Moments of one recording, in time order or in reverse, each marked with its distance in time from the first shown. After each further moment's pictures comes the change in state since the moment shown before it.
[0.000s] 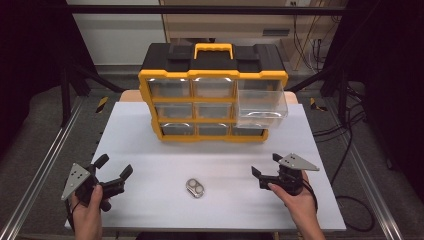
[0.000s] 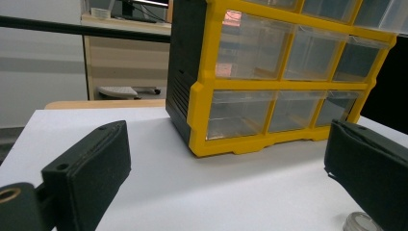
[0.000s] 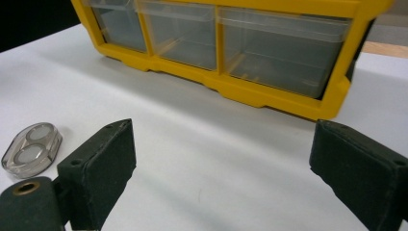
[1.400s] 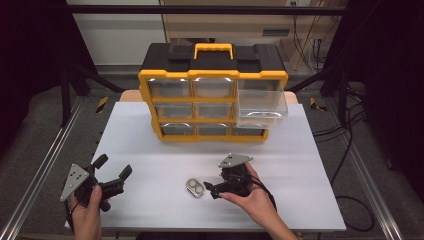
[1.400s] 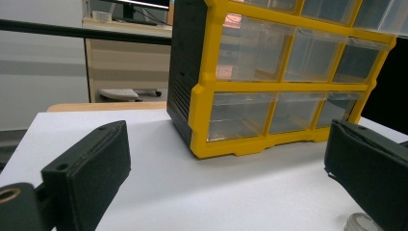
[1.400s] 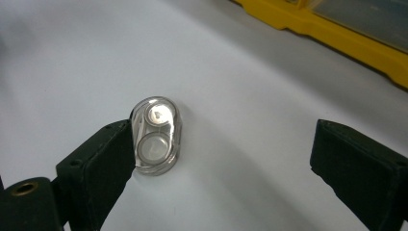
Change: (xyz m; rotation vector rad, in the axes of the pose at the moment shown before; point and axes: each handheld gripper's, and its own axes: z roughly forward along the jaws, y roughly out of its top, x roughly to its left) left arm 0.000 0.000 -0.002 -0.006 0.002 0.004; right arm 0.105 0.027 0.074 0.301 0.224 -0.144
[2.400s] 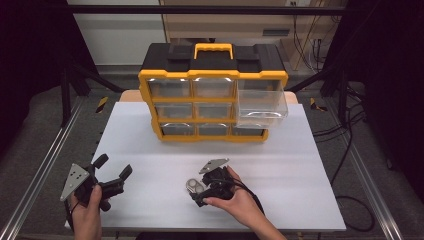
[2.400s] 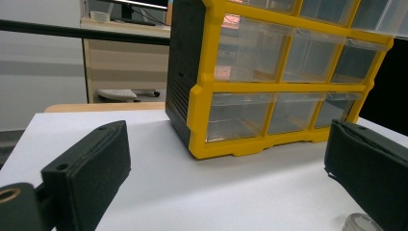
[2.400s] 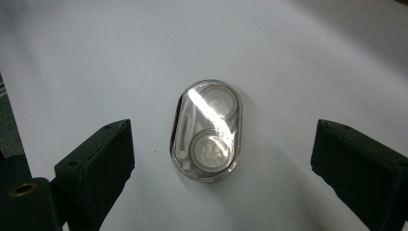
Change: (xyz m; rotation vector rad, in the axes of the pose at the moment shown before) left arm 0.000 0.000 0.001 -0.003 -0.008 -0.002; right arm 0.028 0.006 0.037 0.142 0.097 -0.040
